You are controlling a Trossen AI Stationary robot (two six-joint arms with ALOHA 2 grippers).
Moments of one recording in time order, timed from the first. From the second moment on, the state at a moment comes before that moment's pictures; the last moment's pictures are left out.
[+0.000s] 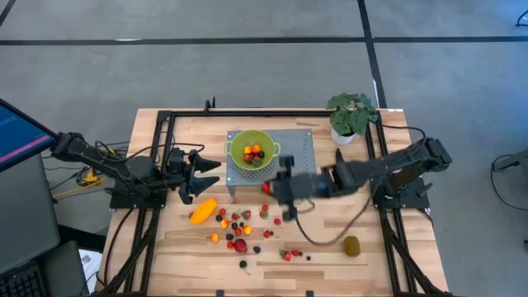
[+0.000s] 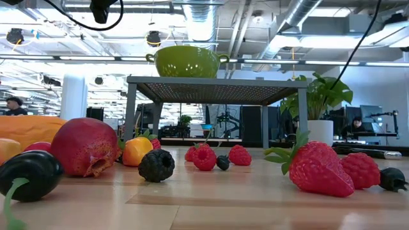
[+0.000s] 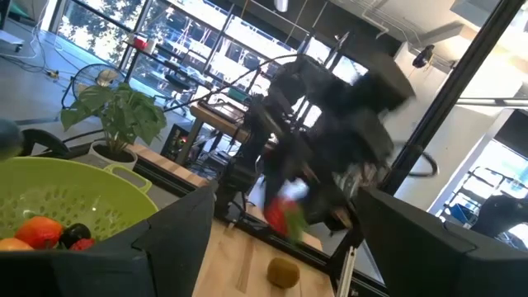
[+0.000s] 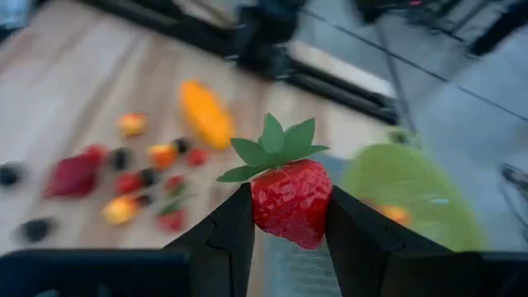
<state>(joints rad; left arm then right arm) -0.35 0.73 0.47 0.43 -0.49 -0.42 0.27 1.59 1.41 -0.41 0.42 -0.22</state>
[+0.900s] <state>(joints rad) -0.35 0.73 0.47 0.43 -0.49 -0.42 -0.11 1.69 1.44 -0.42 0.18 -0.15</state>
